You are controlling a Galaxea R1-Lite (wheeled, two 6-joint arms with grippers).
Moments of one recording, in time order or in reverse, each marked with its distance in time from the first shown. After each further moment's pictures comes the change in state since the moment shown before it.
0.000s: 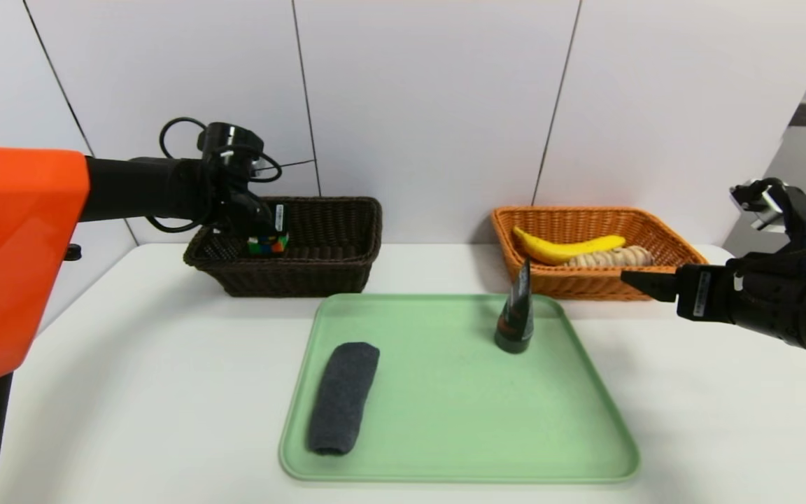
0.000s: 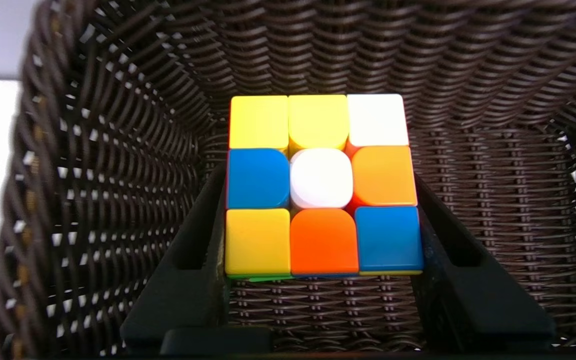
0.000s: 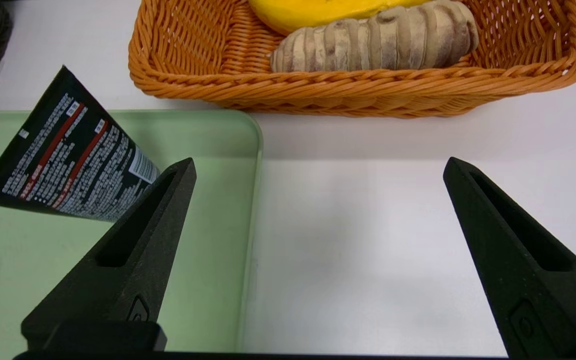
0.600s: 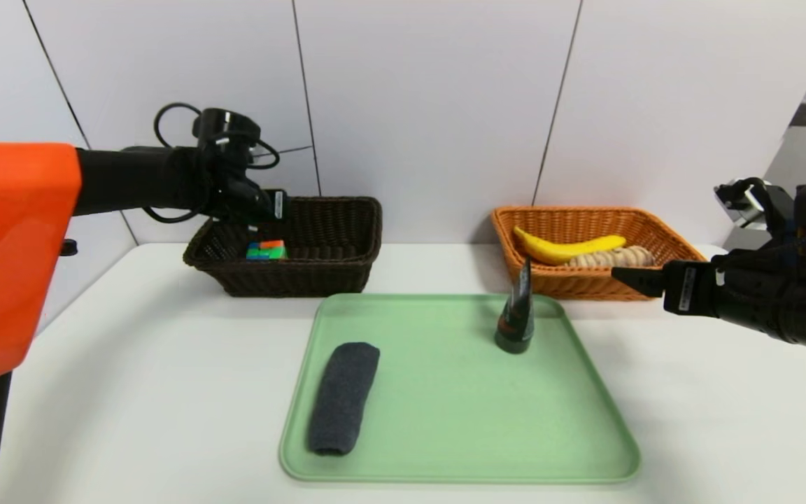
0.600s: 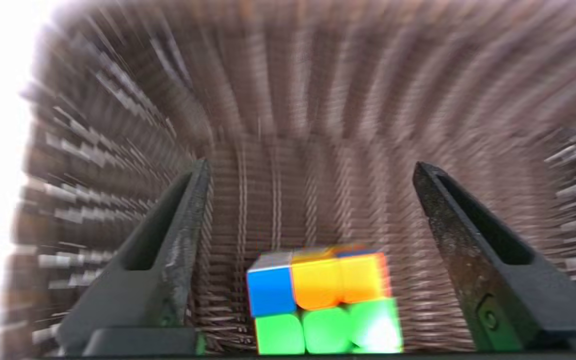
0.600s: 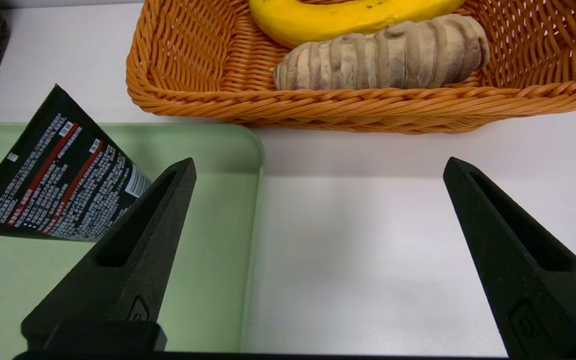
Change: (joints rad) left arm -0.008 -0.005 -0.056 0.005 0.000 0.003; right arm 0.000 0.049 -0.012 -0.042 -0.001 -0.002
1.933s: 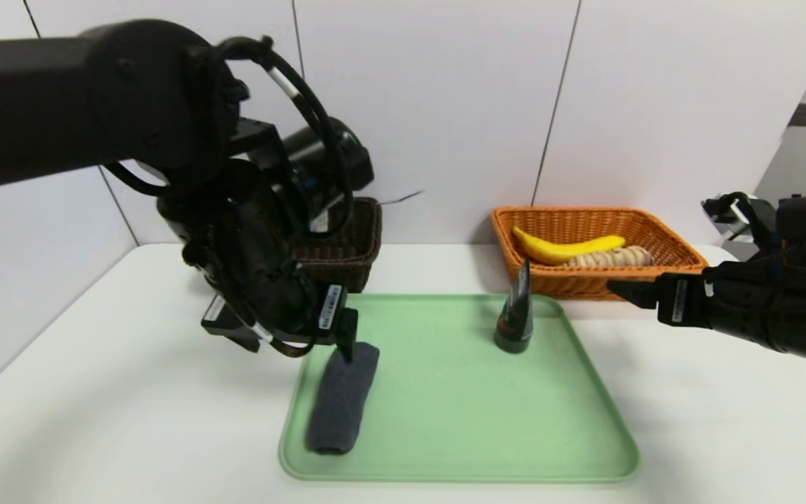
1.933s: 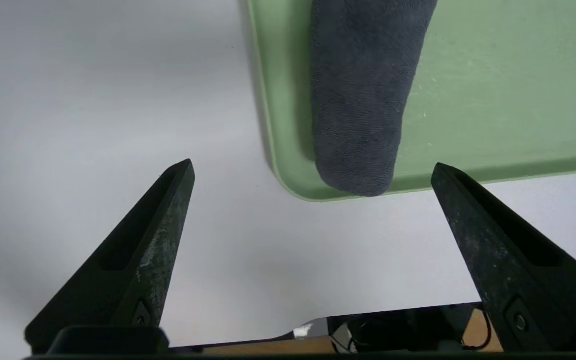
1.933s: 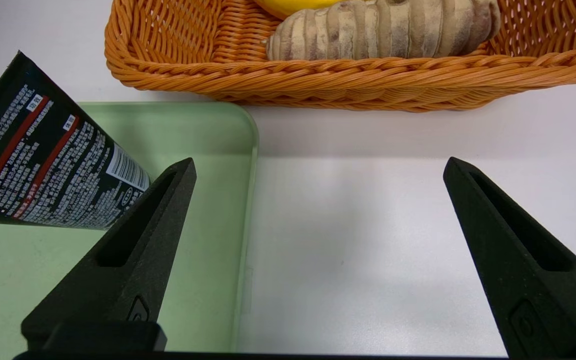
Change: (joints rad) left arm -0.506 -0.283 -0.005 1.000 -0.005 -0.427; right arm 0.001 0.024 0.021 0.001 0.000 -0.001
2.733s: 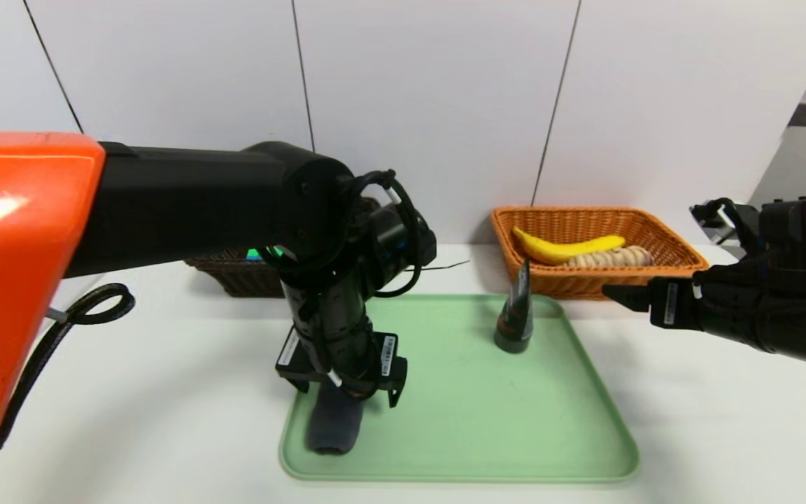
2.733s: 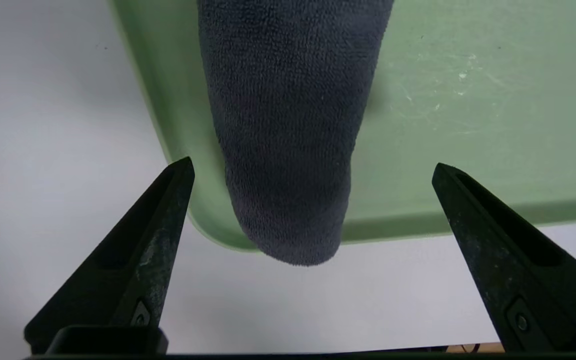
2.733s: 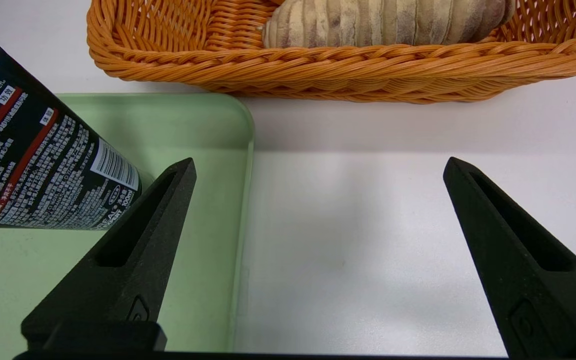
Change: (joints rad) left arm -0.066 0.162 0.068 -0.118 -0.040 -0.065; right arm 0.000 0.035 -0.006 0.000 0.000 0.001
